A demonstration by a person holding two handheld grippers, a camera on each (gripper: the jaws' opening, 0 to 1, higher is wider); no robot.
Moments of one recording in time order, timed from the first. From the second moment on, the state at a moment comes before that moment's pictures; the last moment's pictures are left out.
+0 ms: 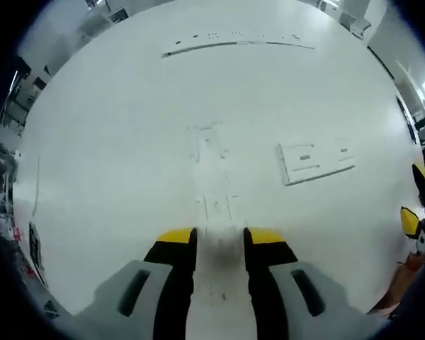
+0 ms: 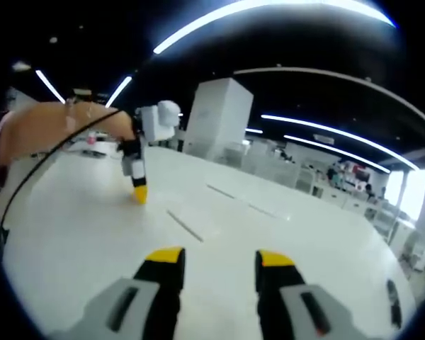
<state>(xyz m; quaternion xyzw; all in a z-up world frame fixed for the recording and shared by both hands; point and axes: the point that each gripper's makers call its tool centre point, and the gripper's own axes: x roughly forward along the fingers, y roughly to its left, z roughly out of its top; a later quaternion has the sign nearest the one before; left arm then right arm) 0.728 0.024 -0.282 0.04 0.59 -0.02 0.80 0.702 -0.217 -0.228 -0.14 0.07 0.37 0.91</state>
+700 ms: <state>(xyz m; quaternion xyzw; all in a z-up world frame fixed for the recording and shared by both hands) 0.728 0.021 -0.284 0.04 0.57 -0.03 0.82 0.700 -0.218 -0.231 -0.15 0.08 0.37 0.91</state>
